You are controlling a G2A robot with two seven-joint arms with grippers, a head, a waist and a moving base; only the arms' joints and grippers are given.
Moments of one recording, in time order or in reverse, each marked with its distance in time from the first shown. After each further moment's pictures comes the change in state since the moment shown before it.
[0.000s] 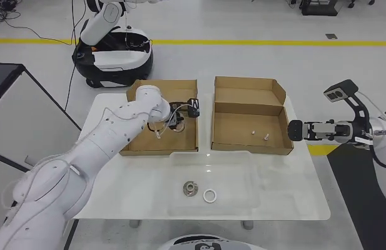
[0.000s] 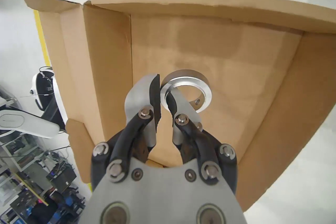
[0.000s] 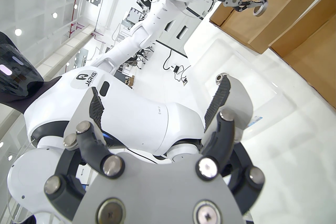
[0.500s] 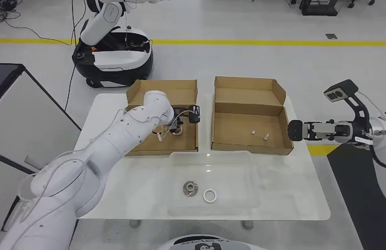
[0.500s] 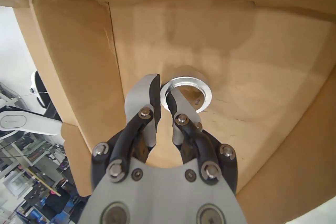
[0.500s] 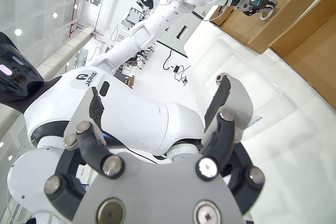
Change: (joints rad) left arm -0.022 -0.100 0.082 0.196 0.119 -0.011 0.090; right arm 0.000 0.000 0.000 0.000 0.000 0.000 0.000
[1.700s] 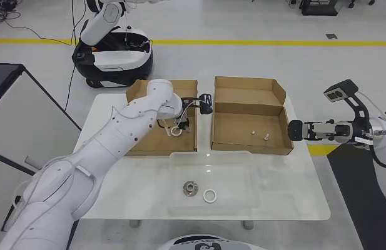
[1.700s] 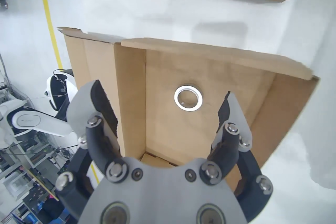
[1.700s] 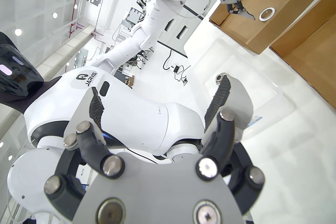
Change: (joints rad) left arm 0.066 0.068 -0.229 -0.419 -0.184 0.022 -0.360; right arm 0.000 0.000 0.000 0.000 0.000 0.000 0.000
